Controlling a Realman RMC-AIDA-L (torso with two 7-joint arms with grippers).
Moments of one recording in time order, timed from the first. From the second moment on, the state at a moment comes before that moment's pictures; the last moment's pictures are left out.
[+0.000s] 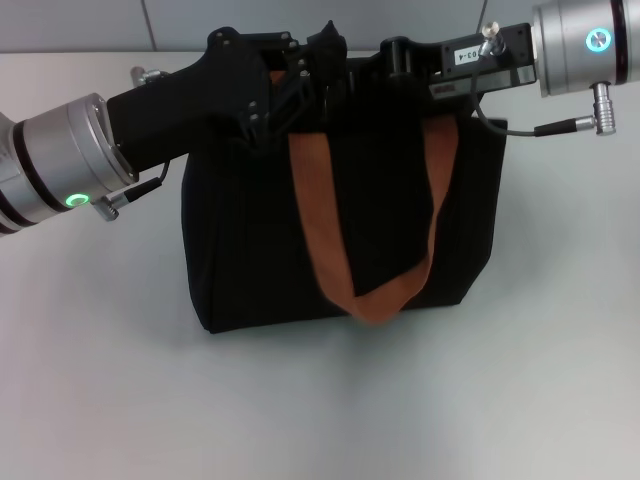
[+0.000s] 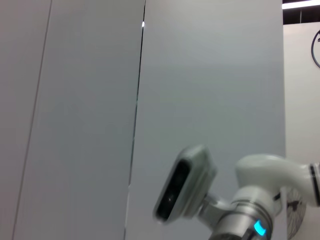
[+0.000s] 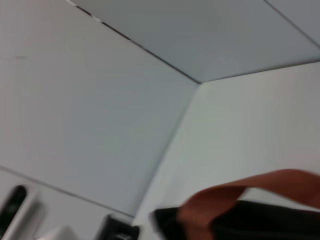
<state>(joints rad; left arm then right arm) -0.68 -2.08 0.73 0.38 1.53 1.70 -1.04 0.91 2.01 -0.88 -0.62 -1.96 -1.49 2.49</state>
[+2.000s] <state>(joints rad) -0.65 -2.07 0.73 0.36 1.50 1.69 -1.05 0.77 2.04 -0.91 -0.72 -1.85 -1.54 2.16</state>
